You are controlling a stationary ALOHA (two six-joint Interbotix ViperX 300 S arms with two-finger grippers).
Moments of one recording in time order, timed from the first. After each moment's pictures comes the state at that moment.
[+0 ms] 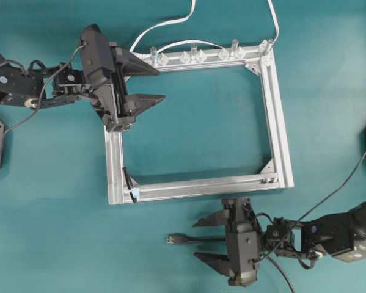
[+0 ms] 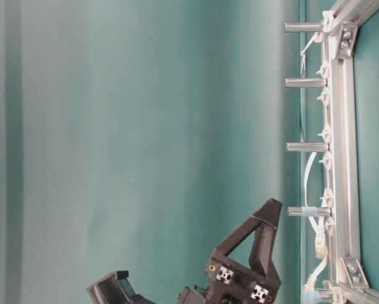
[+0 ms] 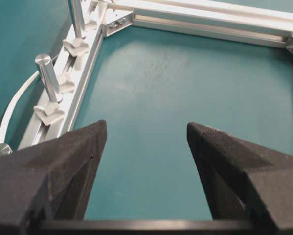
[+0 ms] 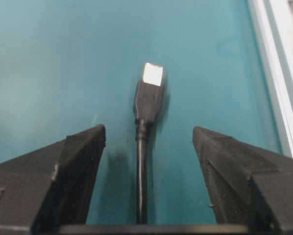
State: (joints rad) left arm 0.21 -0.10 0.90 -0.07 -0.41 0.00; right arm 0.57 0.37 0.63 0.86 -0.67 -0.38
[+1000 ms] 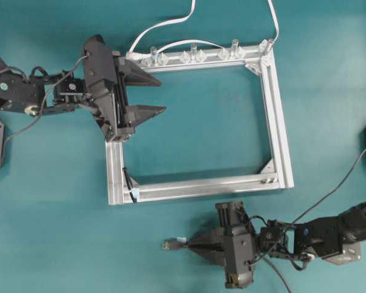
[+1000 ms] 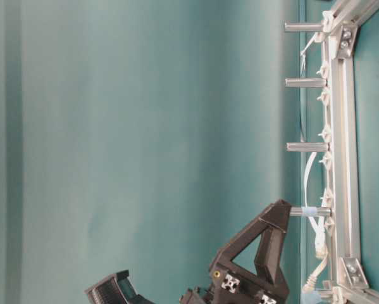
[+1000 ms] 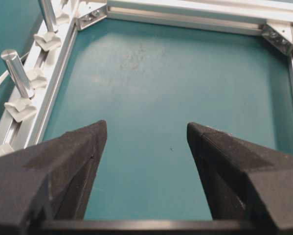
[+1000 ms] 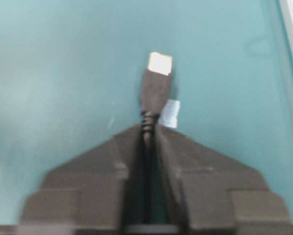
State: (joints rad) left arm 0.16 -0.10 0.90 -0.07 -0.39 0.00; right arm 0.56 0.42 0.60 0.86 -0.65 -0.38
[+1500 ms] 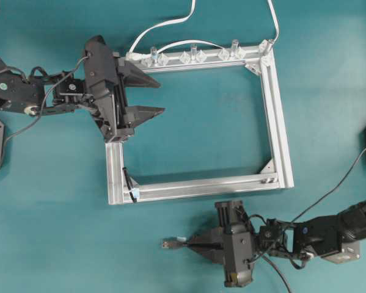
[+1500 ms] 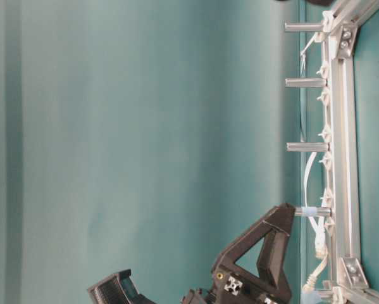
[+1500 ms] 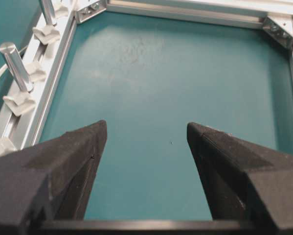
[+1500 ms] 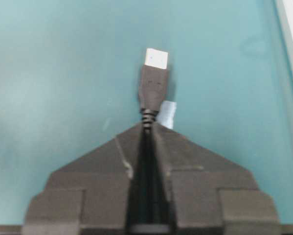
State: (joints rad) left arm 0.16 -0.10 0.90 -0.07 -0.37 0.00; right arm 0.55 0.42 0.60 0.86 -0.65 -0.38
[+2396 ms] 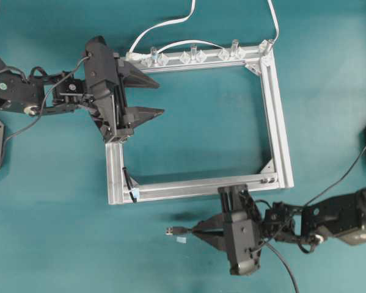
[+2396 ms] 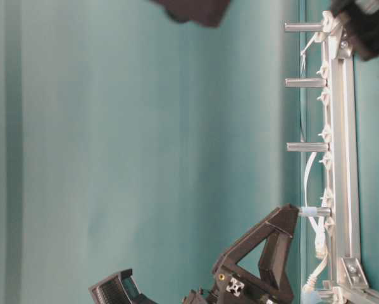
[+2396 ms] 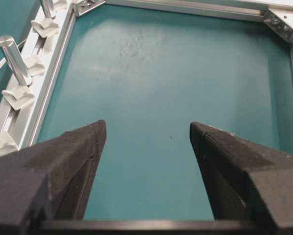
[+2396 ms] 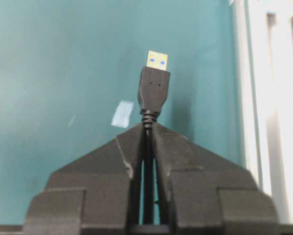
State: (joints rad) left arm 0.16 -0.10 0.90 -0.07 -0.35 0.00; right arm 0.48 0.24 0.65 0.87 -0.50 -0.54
